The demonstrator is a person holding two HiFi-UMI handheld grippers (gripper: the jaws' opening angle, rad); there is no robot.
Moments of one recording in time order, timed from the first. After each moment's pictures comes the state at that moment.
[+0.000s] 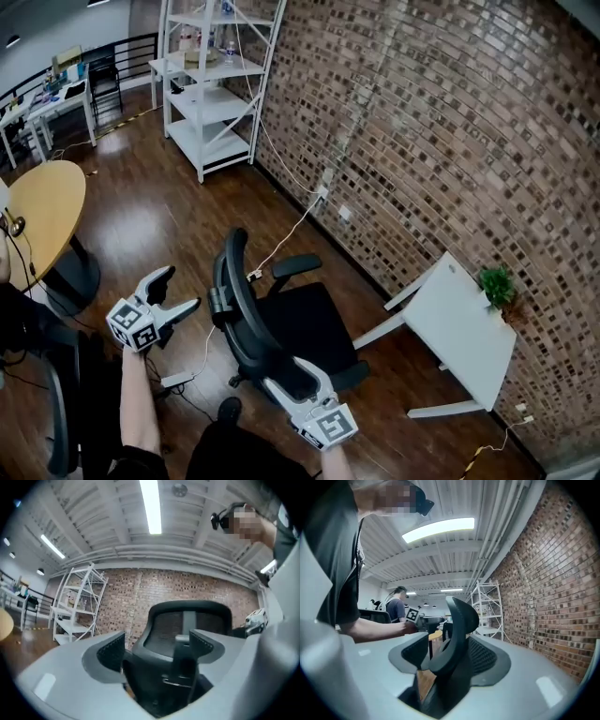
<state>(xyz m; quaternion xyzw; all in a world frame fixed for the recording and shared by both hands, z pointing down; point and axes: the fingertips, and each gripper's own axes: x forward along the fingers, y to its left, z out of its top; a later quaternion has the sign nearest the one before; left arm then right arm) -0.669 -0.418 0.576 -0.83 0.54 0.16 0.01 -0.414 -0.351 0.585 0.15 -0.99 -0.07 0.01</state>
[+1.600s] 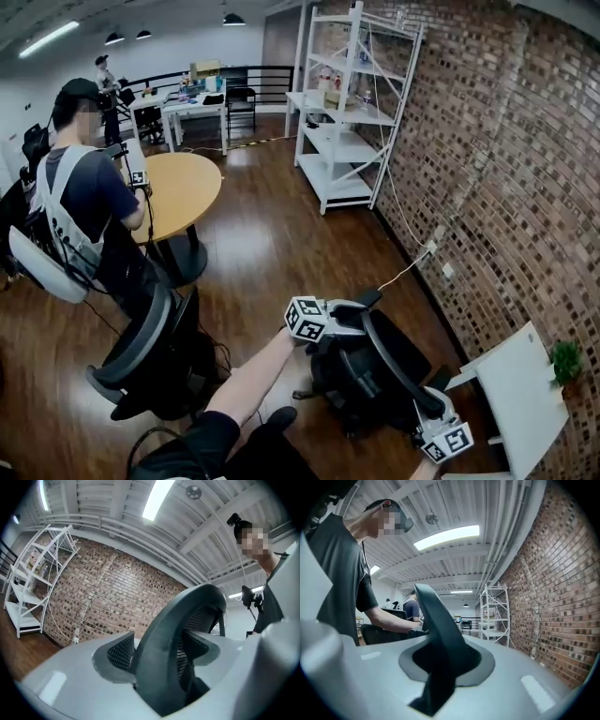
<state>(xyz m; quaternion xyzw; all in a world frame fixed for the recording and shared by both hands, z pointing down) -0.390 -0.506 0.730 -0.93 0.35 0.11 -0.05 -0.188 -0.407 0.650 0.05 -0.99 -0.09 -0.05</state>
